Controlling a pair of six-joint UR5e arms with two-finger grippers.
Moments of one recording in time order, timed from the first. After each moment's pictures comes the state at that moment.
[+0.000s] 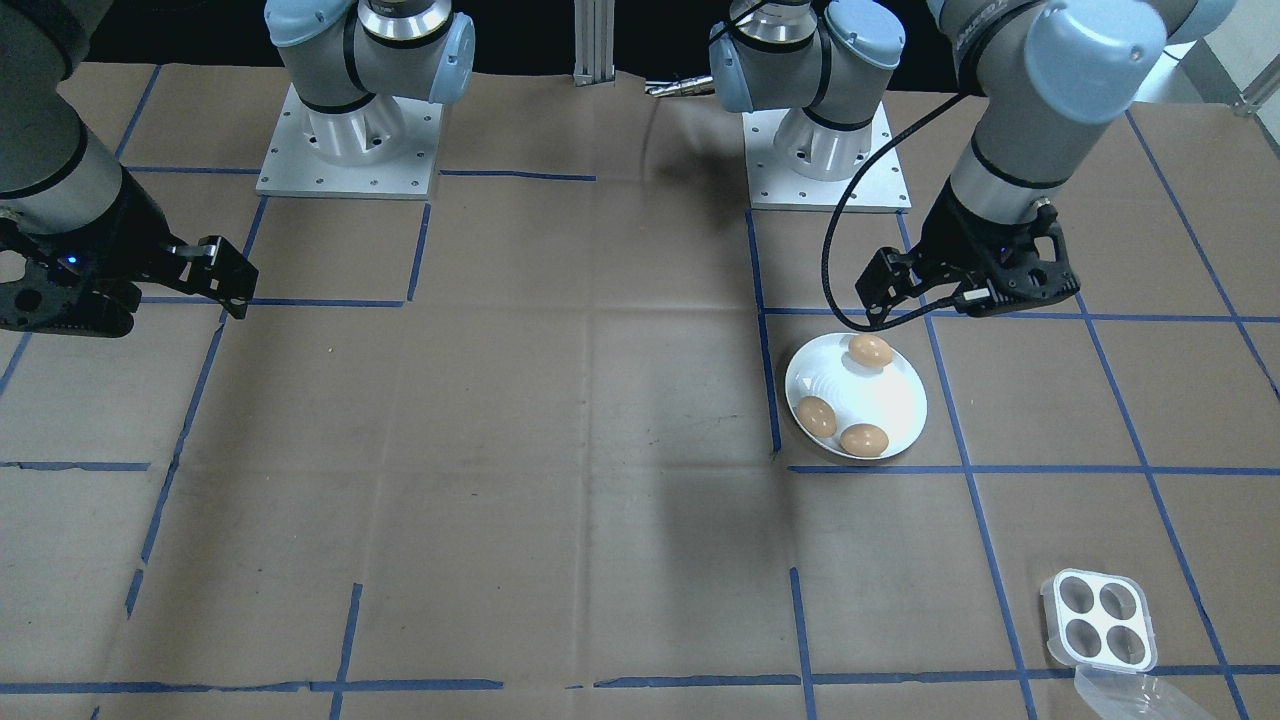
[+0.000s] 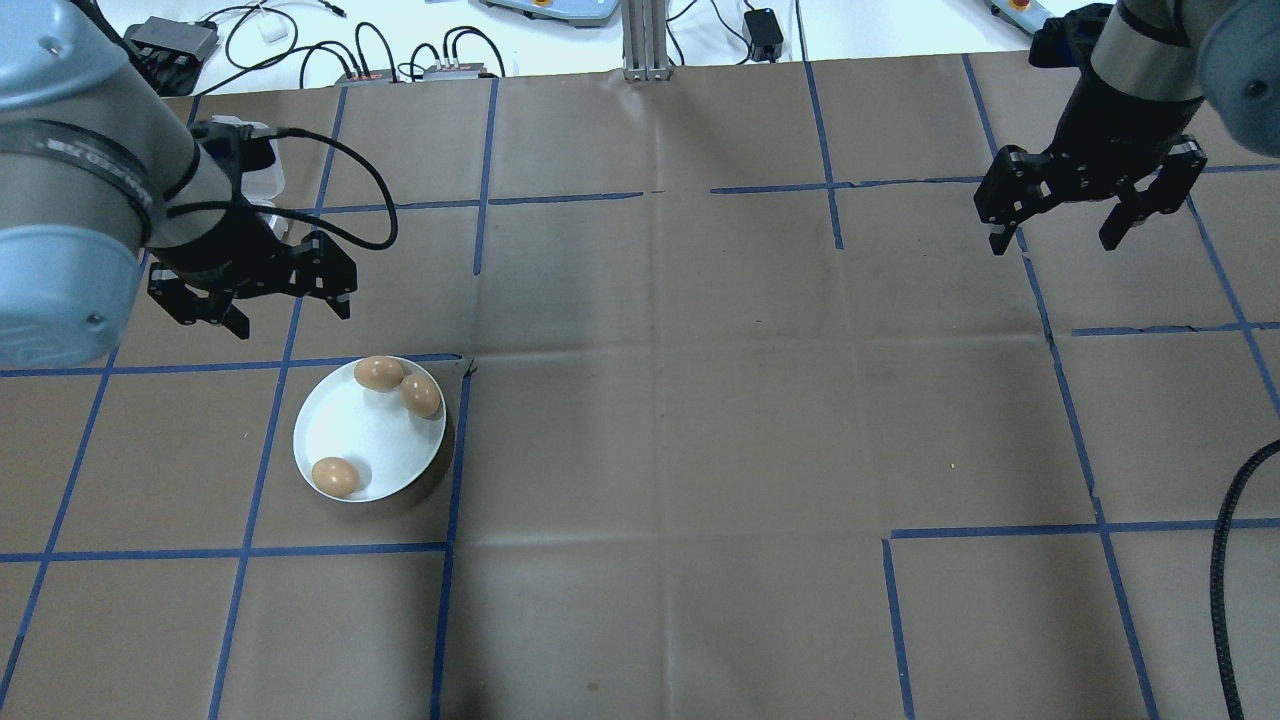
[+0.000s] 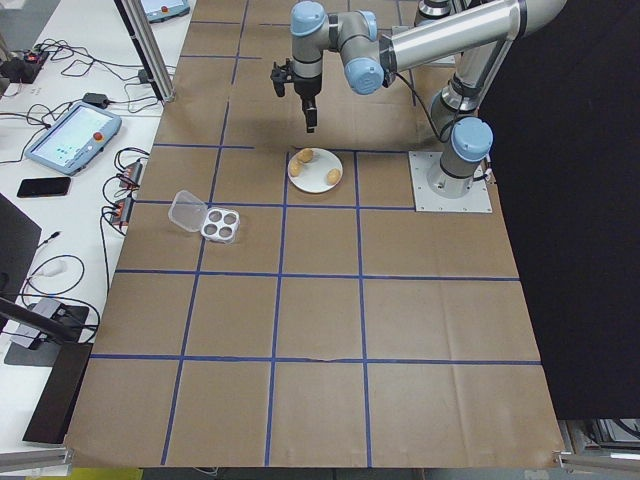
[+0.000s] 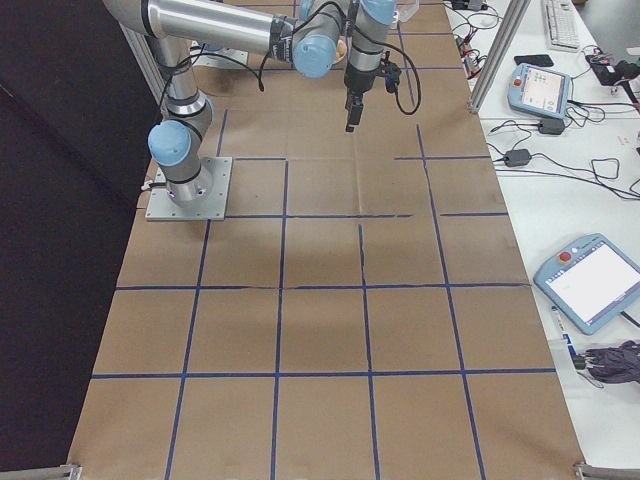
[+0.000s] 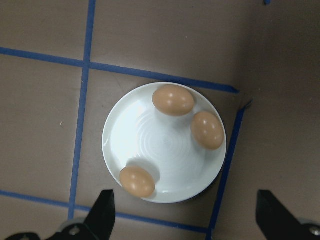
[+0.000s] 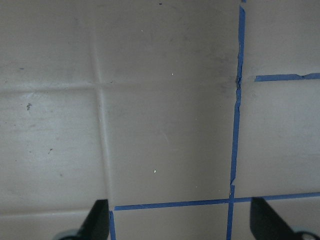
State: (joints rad) left arm -1.41 -1.53 -1.79 -1.39 1.60 -0.05; right arm 1.39 -1.48 1.60 -1.57 -1.64 -0.14
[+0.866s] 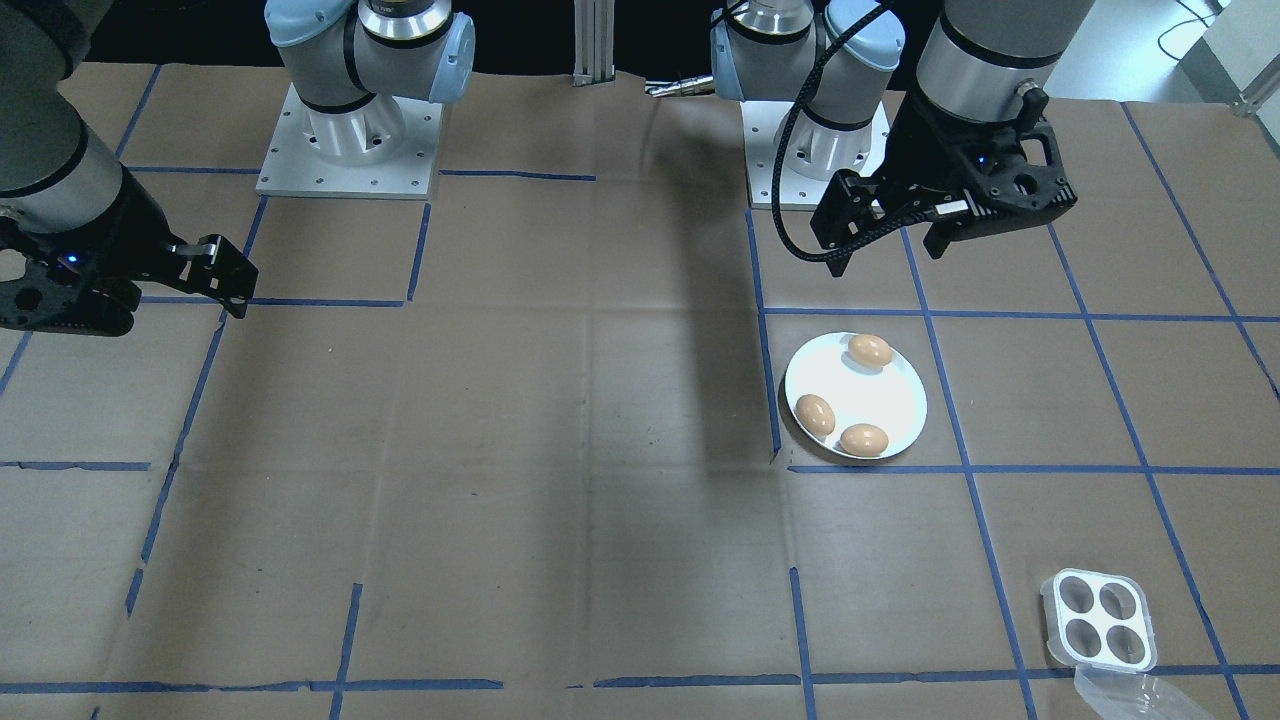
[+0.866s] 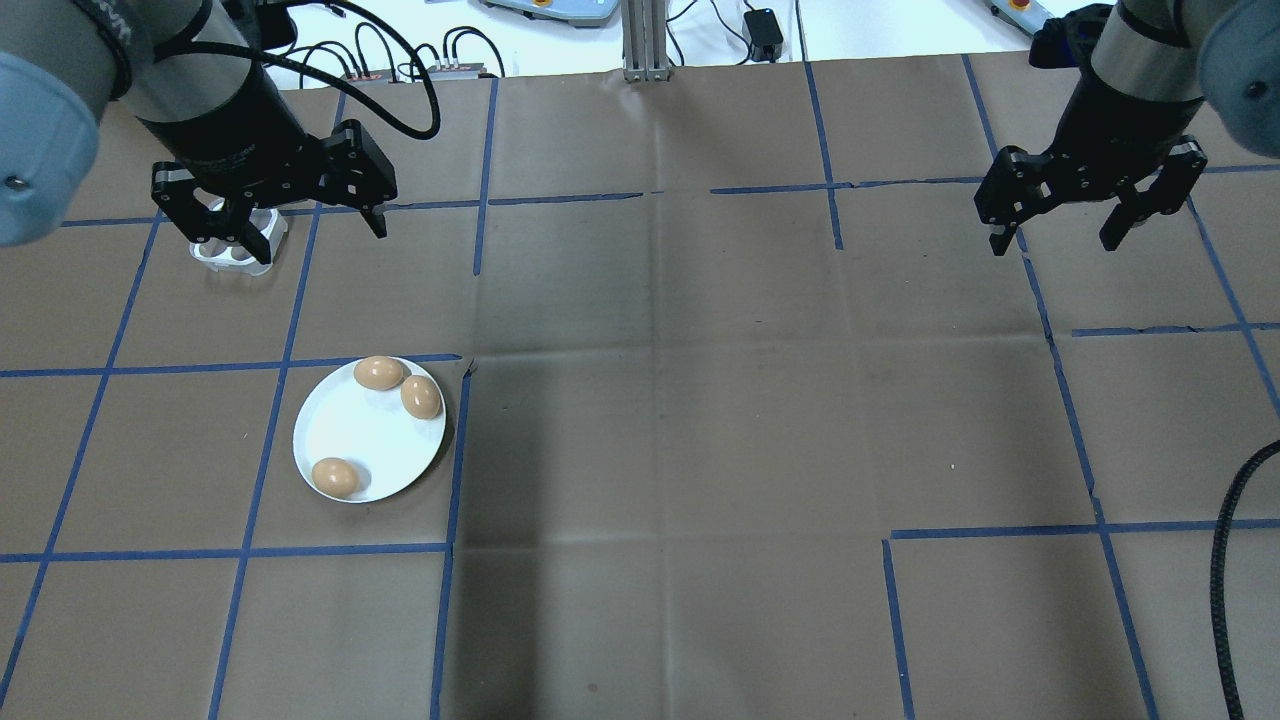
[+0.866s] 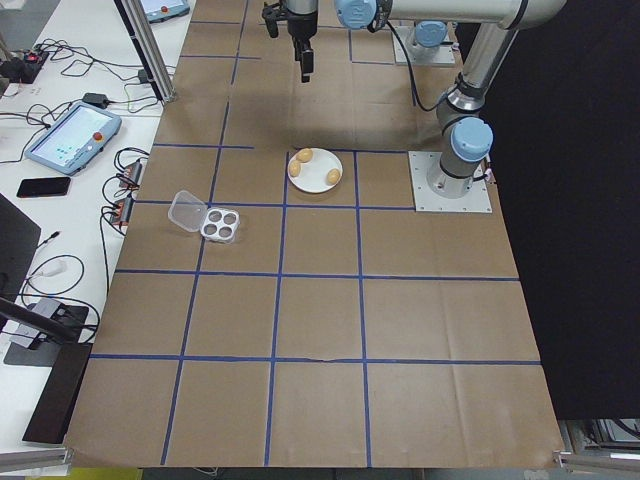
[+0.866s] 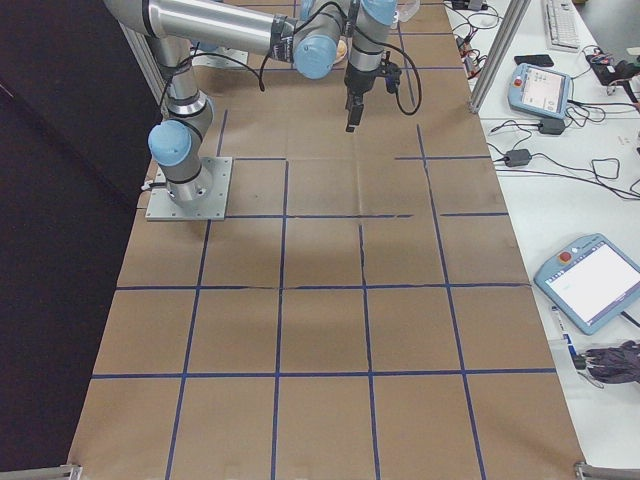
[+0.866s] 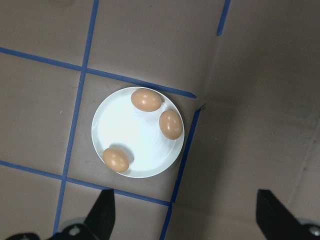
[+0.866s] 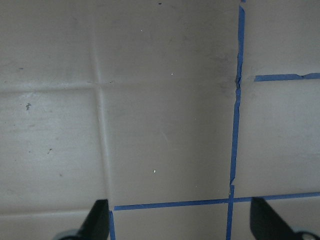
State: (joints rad) left arm -1.57 -1.56 -1.56 -1.56 1.59 -0.21; right arm 1.39 -1.48 1.60 -1.57 -1.64 -0.14
